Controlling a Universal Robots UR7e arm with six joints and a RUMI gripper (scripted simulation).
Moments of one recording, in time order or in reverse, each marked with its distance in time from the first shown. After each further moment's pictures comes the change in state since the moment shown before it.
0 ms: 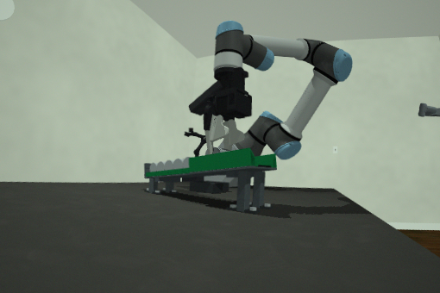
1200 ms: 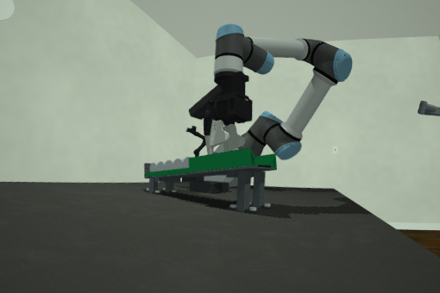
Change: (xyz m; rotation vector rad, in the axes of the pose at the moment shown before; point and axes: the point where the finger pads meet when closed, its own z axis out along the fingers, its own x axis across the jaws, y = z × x) arm 0.000 0.001 0.012 0.000 0.000 0.000
